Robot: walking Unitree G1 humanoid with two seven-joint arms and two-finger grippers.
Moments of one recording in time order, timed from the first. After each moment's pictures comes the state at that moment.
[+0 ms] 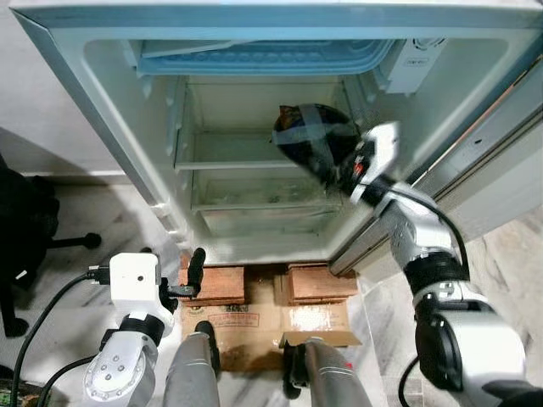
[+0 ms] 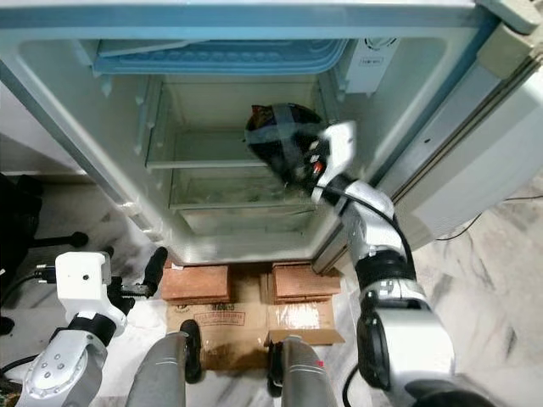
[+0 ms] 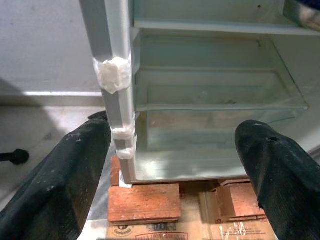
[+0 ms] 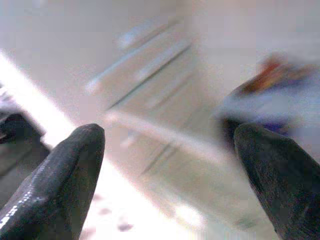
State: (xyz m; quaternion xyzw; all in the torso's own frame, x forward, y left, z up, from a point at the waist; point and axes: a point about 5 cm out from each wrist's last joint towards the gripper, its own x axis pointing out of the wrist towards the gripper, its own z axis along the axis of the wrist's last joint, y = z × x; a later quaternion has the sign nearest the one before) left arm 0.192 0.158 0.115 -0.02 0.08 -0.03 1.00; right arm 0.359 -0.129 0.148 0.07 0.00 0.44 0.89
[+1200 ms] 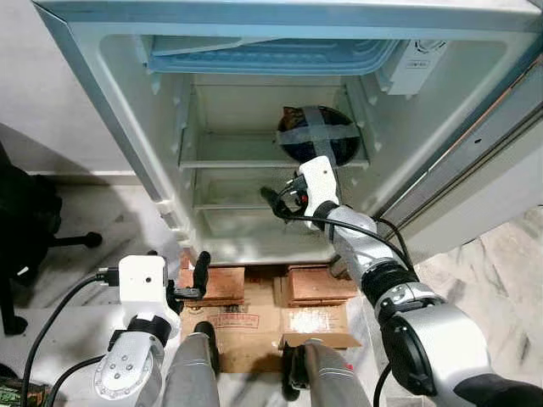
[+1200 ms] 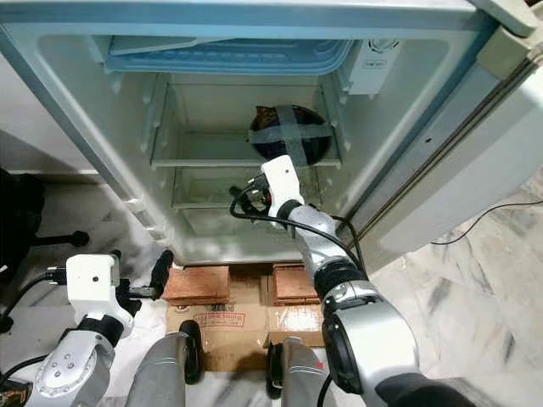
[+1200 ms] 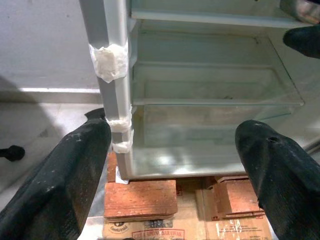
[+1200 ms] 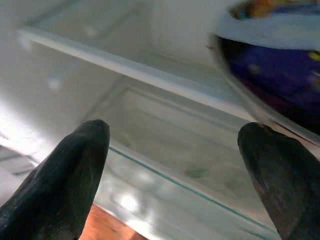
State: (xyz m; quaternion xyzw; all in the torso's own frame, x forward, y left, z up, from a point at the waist) left arm 0.194 0.153 0.108 -0.03 0.09 -0.03 1.00; right arm 0.373 -0.088 0.115 -0.05 0.07 0.26 0.96
